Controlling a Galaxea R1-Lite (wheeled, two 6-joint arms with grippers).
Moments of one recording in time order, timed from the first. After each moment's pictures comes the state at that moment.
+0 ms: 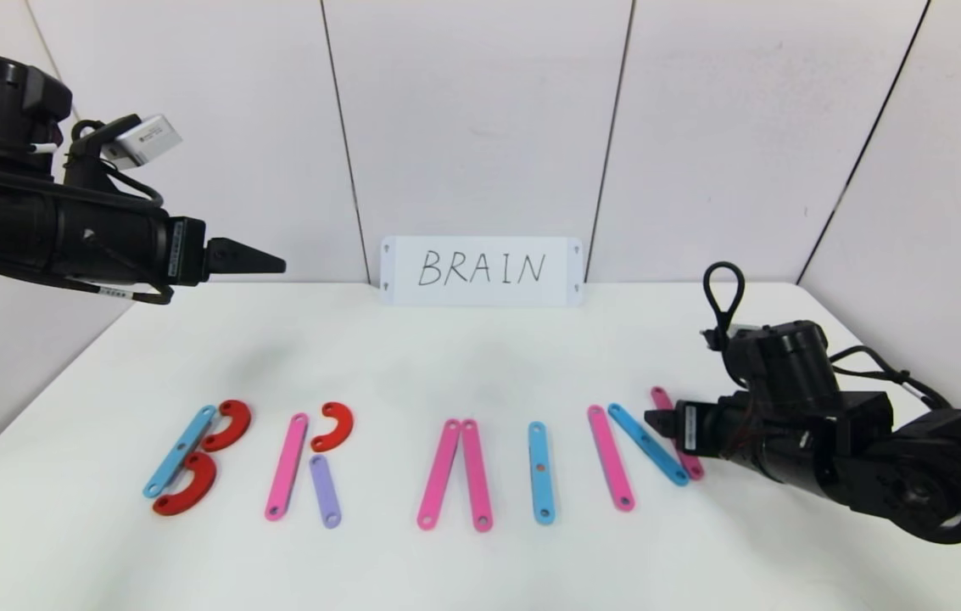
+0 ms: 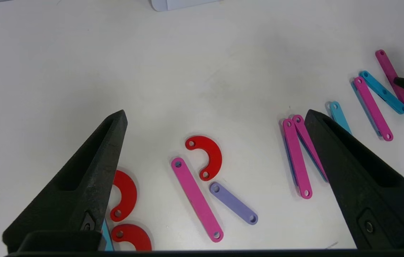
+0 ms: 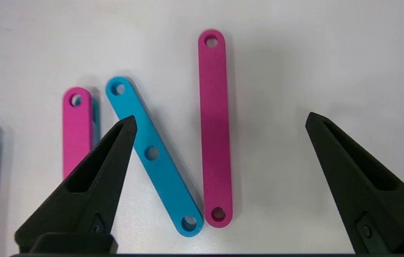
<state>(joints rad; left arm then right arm) -0.01 1.63 -1.39 0.33 -0.45 0.06 0.38 1.85 -0.68 -0.47 -0.23 0.36</state>
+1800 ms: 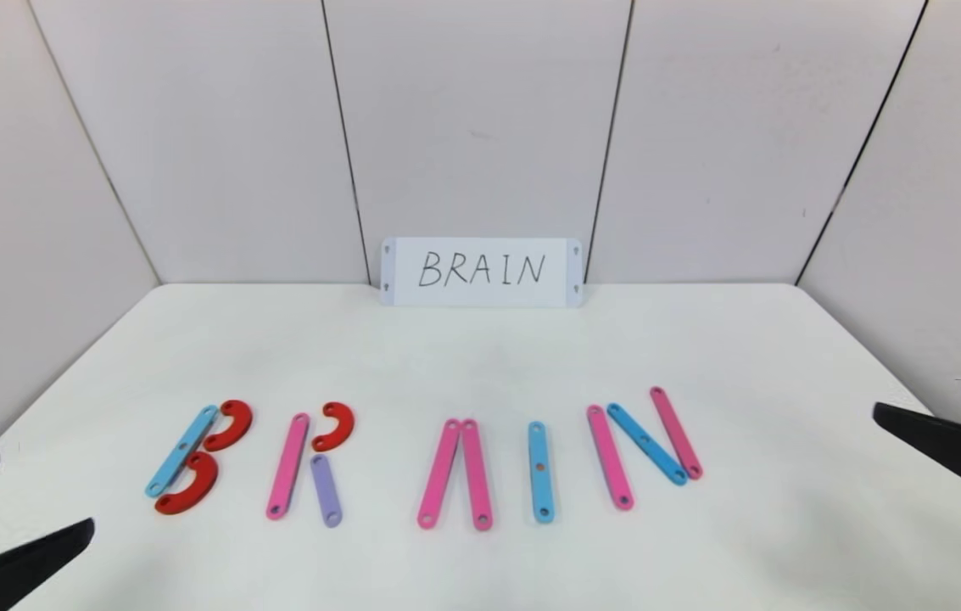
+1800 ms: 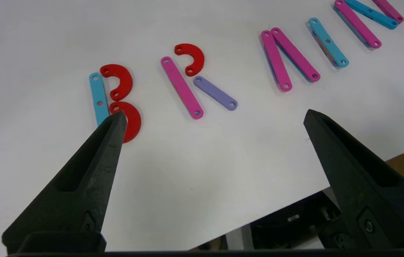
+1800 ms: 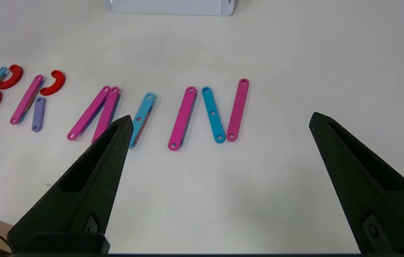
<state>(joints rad) -0.01 0.69 -0.66 0.33 -0.32 0.13 0.39 0.86 -0.62 0.06 -0.06 0.19</state>
